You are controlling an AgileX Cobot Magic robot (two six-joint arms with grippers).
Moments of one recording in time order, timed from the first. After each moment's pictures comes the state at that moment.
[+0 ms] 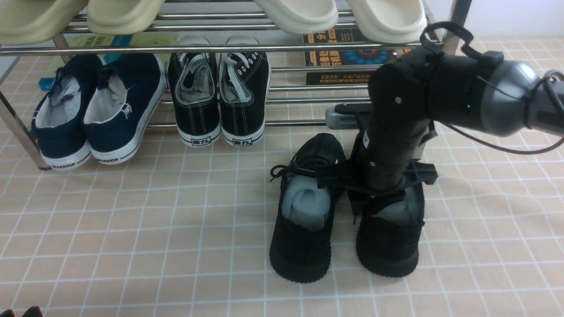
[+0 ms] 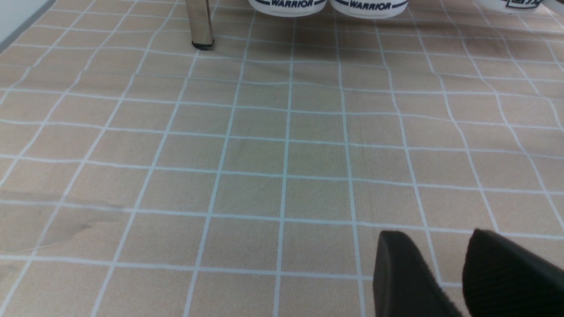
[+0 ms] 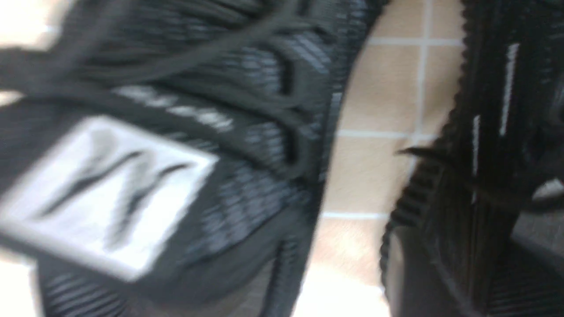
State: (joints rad) right arm 0.60 1.93 -1.54 0.04 1.06 0.59; left arm -0.05 -0.01 0.02 0.16 0.37 -0.21
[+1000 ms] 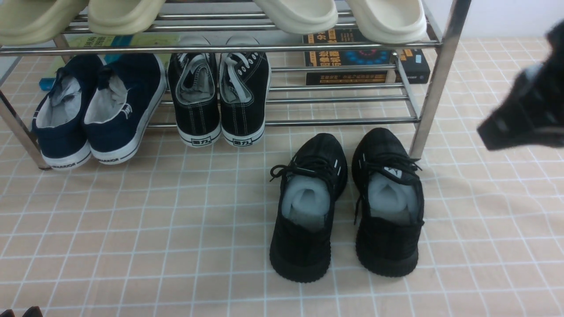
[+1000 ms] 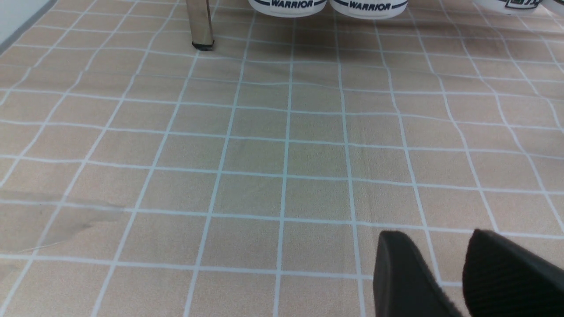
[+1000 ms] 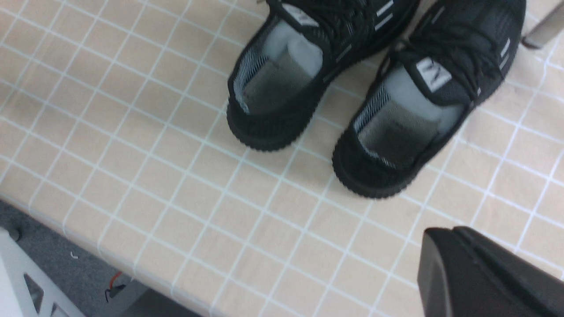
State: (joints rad) right arm 0.60 1.12 -1.35 0.09 1.25 0.16; left arm -0.05 -0.01 0.02 0.16 0.37 -0.21
